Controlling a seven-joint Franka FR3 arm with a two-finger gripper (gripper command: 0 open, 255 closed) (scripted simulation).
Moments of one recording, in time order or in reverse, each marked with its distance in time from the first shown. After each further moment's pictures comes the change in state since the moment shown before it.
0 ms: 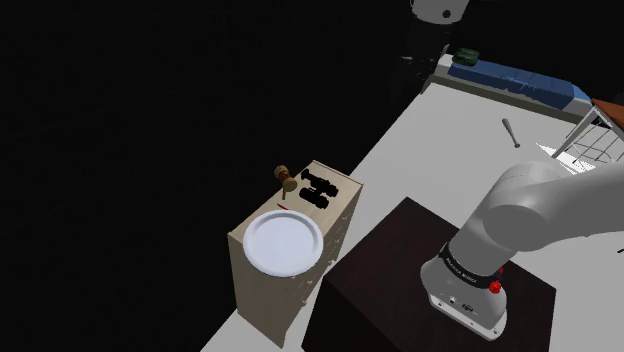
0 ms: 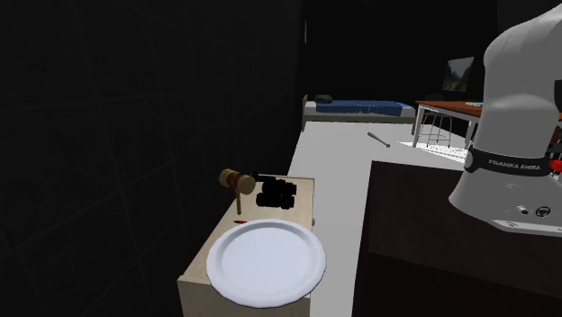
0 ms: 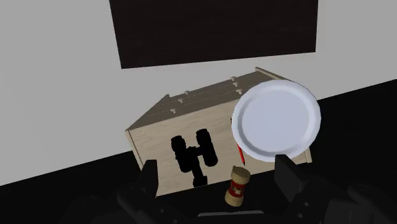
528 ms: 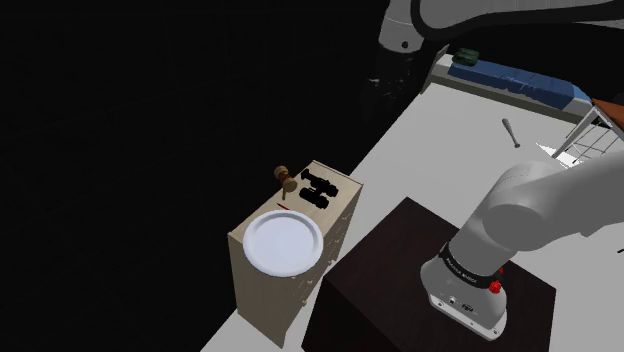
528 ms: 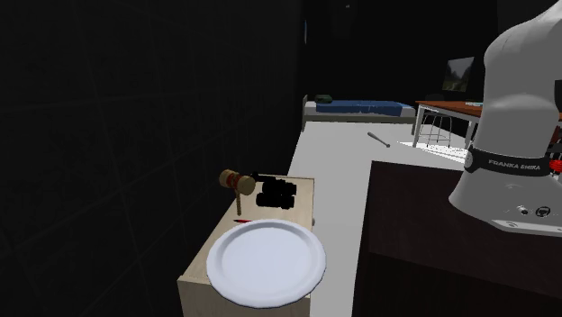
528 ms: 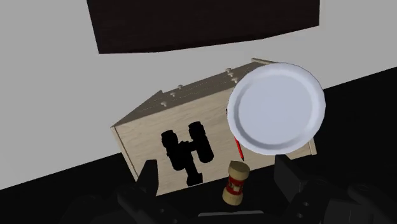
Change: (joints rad) arm -0.008 0.146 0.016 -0.064 0.017 0.208 0.053
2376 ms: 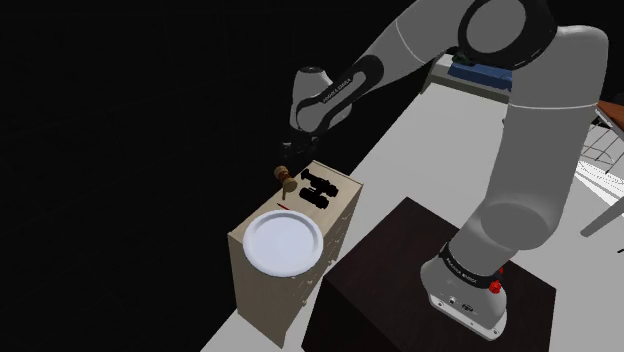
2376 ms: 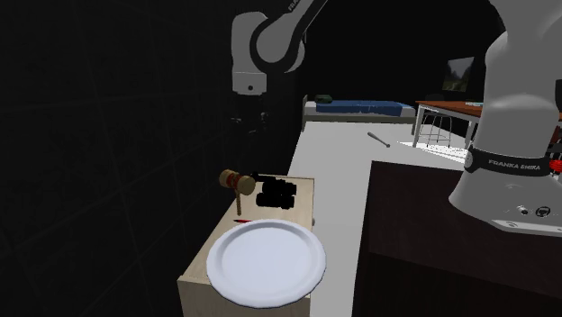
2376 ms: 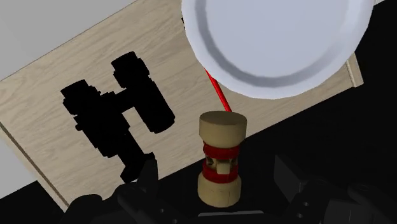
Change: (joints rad) arm -0.022 1.040 0.016 0.333 -0.061 0.716 0.228
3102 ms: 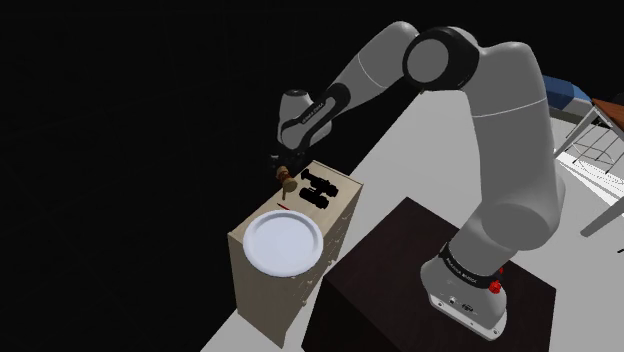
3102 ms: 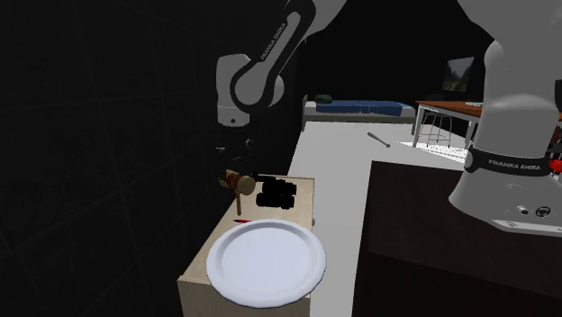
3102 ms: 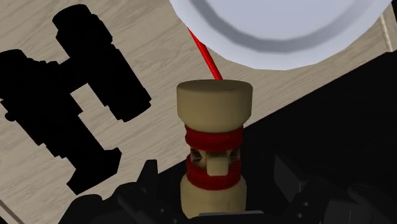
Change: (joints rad) arm 0.016 0.300 -0.020 0.241 -0.005 0.064 0.026
